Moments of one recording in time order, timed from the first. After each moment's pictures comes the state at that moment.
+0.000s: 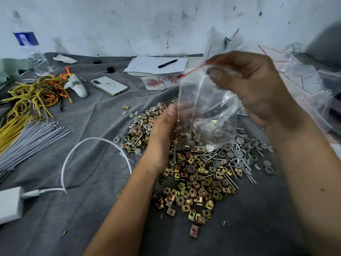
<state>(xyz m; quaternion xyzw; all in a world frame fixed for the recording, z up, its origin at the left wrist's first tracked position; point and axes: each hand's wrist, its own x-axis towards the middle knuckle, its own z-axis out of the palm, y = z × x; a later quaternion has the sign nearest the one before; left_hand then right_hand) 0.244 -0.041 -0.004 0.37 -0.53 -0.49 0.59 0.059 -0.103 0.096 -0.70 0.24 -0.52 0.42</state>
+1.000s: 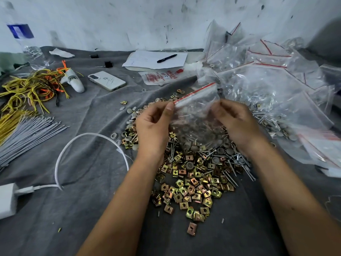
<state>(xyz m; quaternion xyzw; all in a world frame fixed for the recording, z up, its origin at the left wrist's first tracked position) 0.243 -0.048 -0.006 0.46 -0.38 -0.38 0.70 0.051 -0.091 0.015 -0.68 0.42 -0.43 0.42</state>
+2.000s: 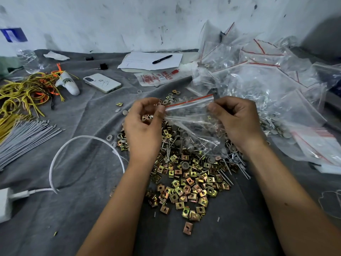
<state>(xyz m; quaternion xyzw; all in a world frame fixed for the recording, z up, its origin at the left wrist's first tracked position) 0.254 -0.051 -0.014 0.52 -0.47 -0.19 0.69 0.040 -0.102 0.004 -0.67 0.41 -0.52 0.34</state>
